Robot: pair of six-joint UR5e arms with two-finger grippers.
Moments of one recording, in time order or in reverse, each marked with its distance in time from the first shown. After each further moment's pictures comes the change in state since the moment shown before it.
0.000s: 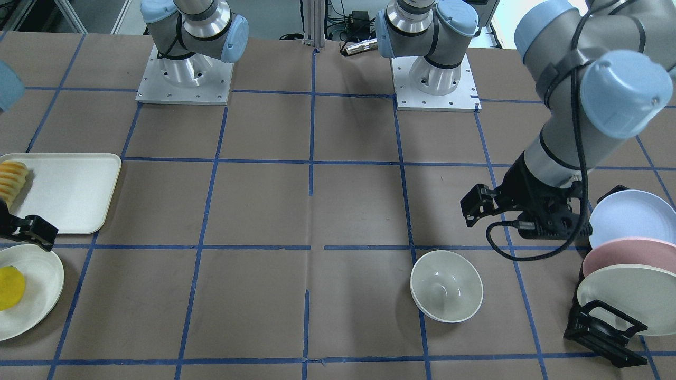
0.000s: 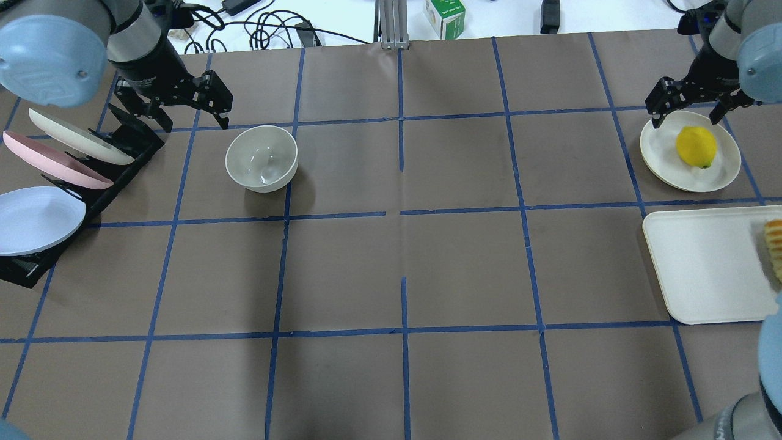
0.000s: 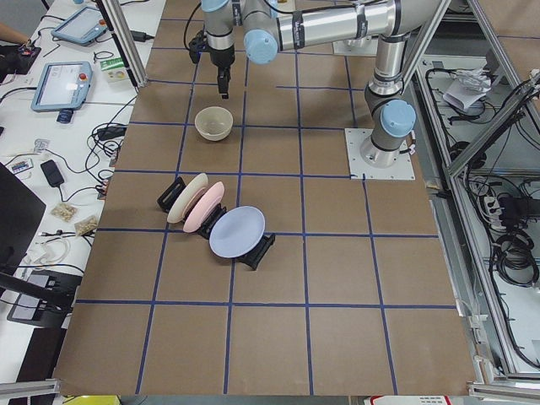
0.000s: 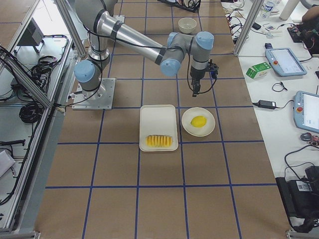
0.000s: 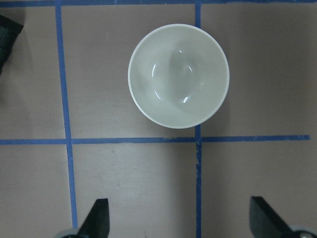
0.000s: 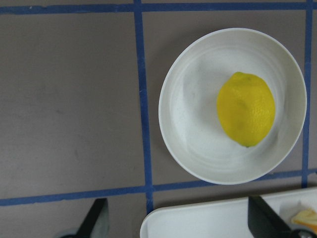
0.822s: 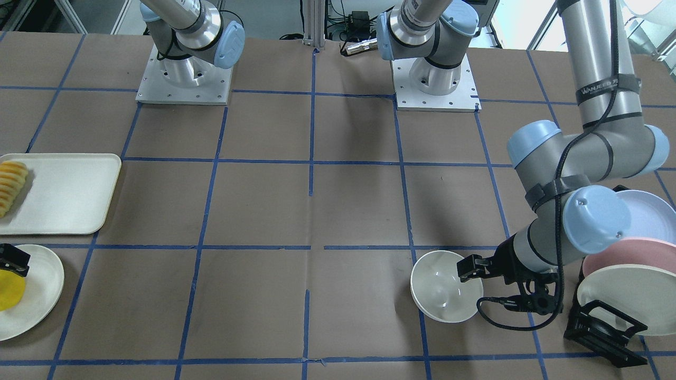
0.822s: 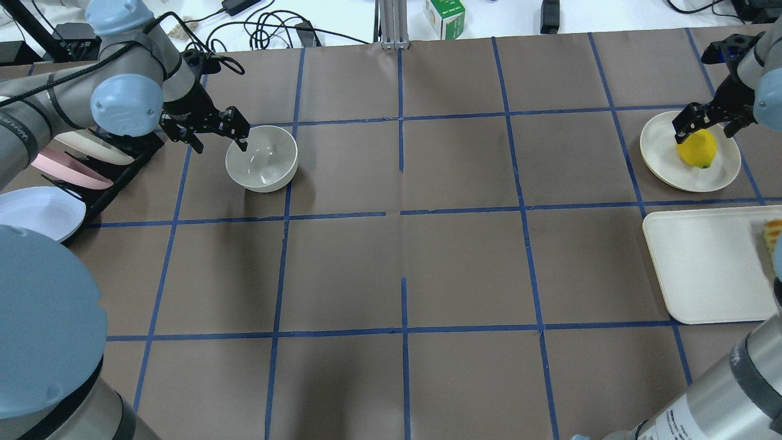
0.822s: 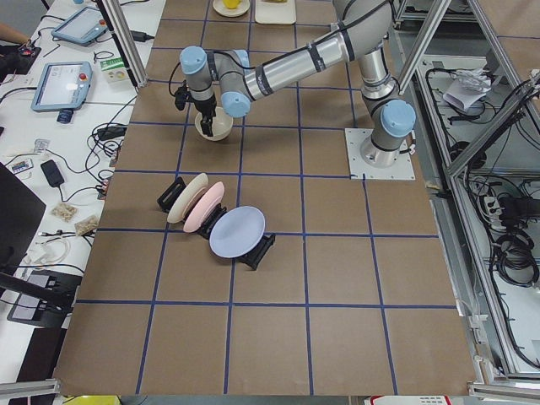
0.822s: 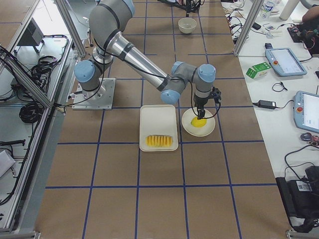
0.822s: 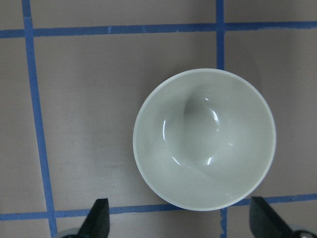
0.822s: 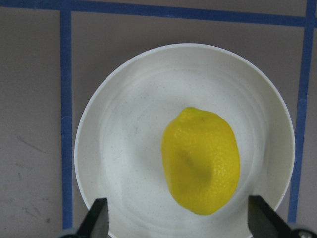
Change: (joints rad) left arm 0.052 -0.243 -0.036 0.222 -0.036 0.089; right arm -0.130 0.155 -0.005 -0.173 0.074 -0.202
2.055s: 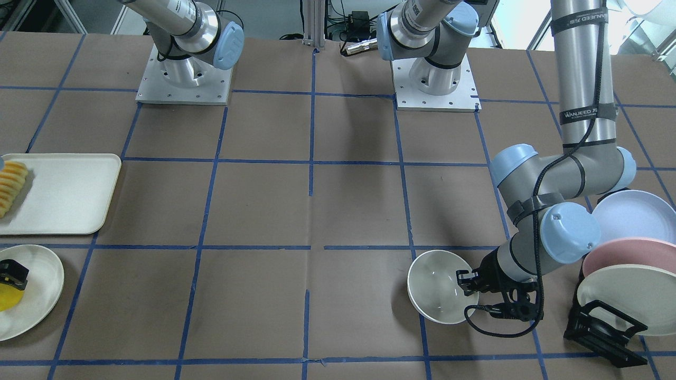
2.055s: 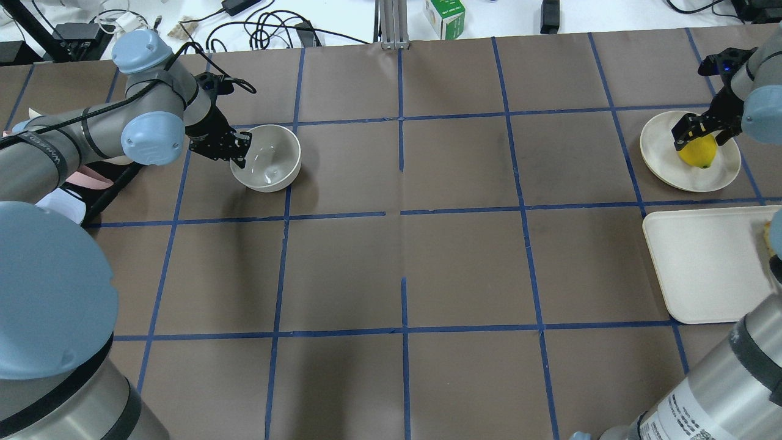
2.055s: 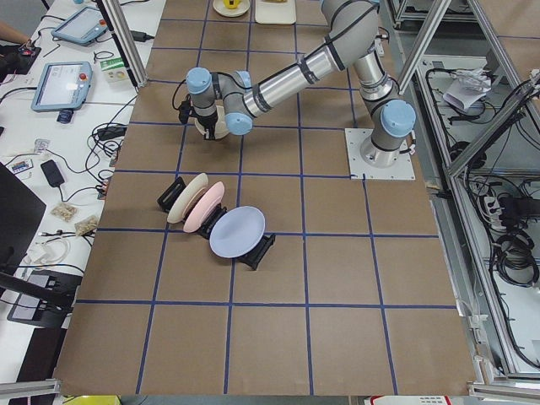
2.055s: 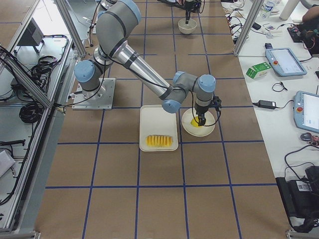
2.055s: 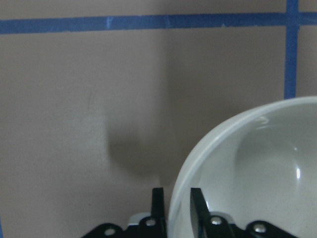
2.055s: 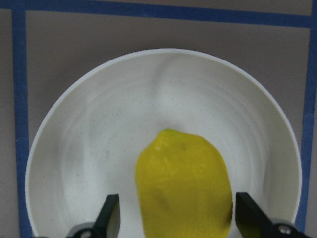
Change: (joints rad) left arm 0.003 -0.040 -0.068 0.140 -0.041 -0.005; right arm -0.014 0.072 -0.006 -0.083 0.002 -0.012
